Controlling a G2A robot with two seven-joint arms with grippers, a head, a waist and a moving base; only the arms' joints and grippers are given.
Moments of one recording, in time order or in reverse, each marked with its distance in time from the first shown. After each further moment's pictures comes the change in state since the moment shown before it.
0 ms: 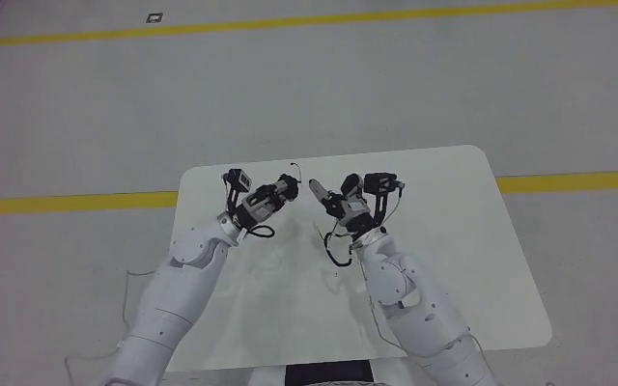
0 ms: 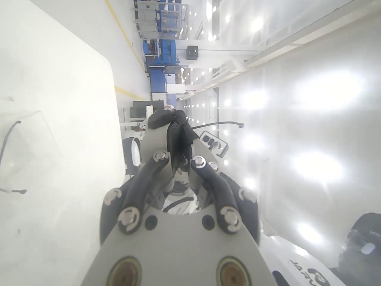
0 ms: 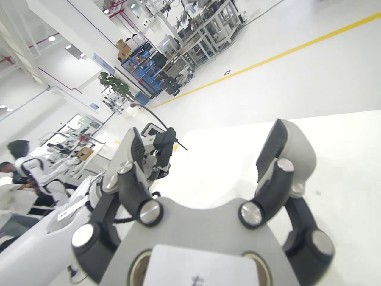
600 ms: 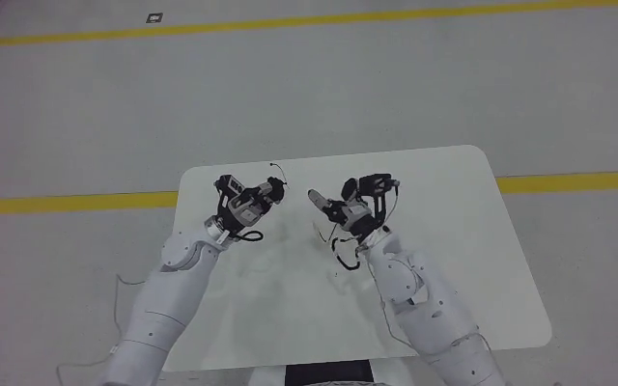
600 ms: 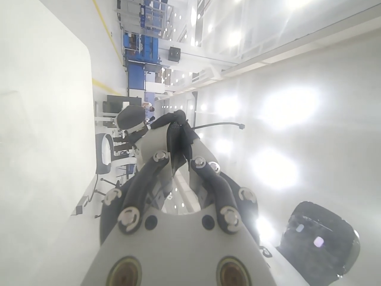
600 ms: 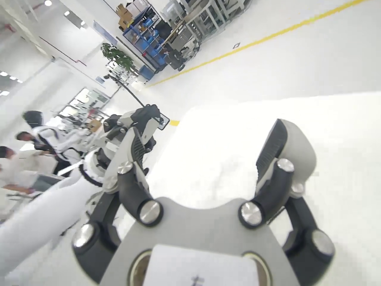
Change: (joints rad) left arm 0.018 0.014 -0.045 0.037 -0.129 0.037 -0.098; right arm 0.000 0.026 0.010 0.011 -0.166 -0.085 0.022
